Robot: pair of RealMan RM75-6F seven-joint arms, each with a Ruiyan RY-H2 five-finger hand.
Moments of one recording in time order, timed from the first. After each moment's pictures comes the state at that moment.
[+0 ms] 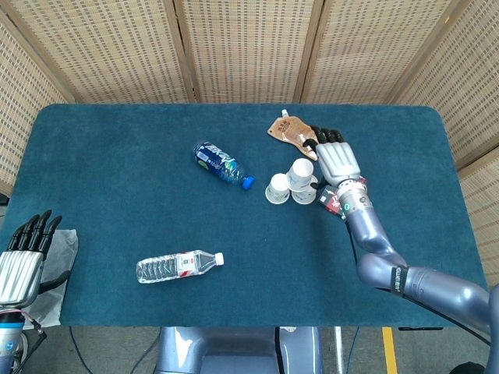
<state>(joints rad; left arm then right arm) -0.09 -1.21 -0.03 -1.60 1.56 1.54 0.20 0.98 -1.35 0.29 -1.42 -0.67 0.88 -0.41</state>
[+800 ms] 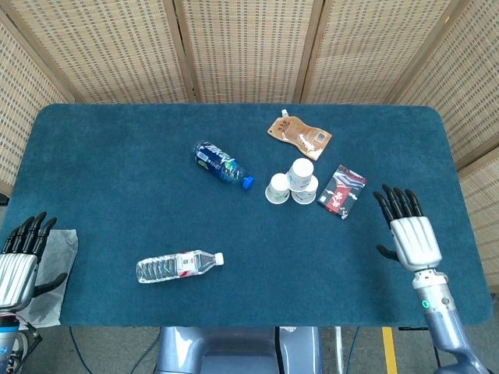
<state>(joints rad) -0.07 -1.19 -0.03 -1.61 1.57 1.56 0.18 0.41 -1.22 -0.05 -1.63 -1.34 1.49 -0.23</state>
